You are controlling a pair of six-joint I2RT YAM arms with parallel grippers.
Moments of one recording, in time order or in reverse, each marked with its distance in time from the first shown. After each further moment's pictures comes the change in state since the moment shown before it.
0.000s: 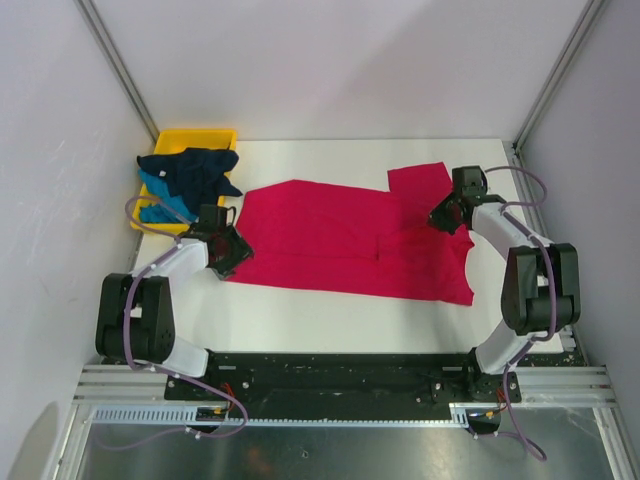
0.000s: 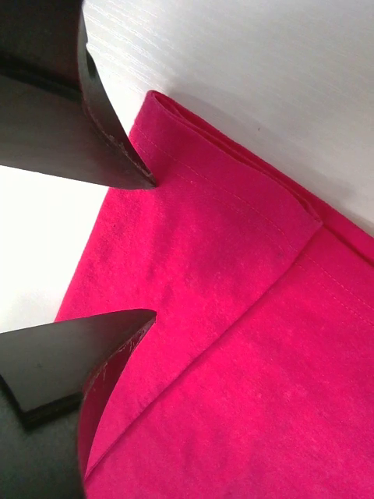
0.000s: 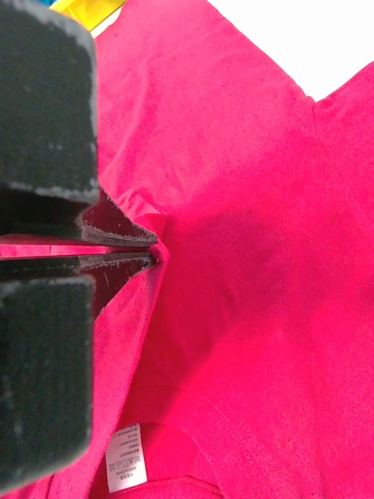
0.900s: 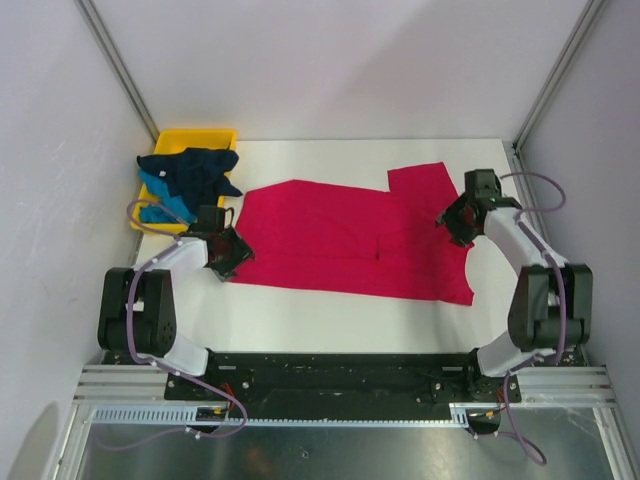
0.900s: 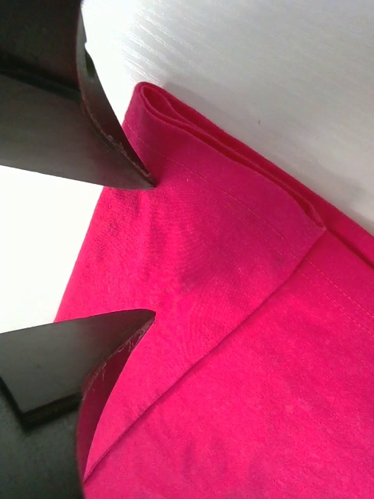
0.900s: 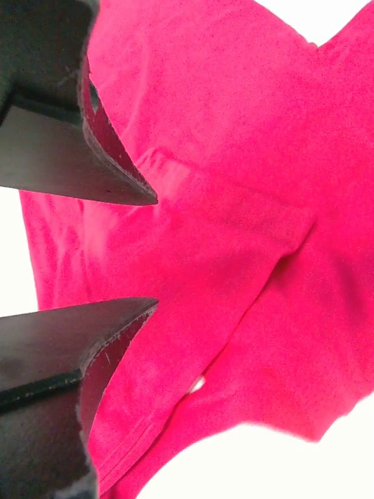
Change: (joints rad) left arm 0.022 0.038 -0.001 0.012 0.056 -0.007; right arm -0.035 -0.047 0.016 -0.160 0.044 -0.034
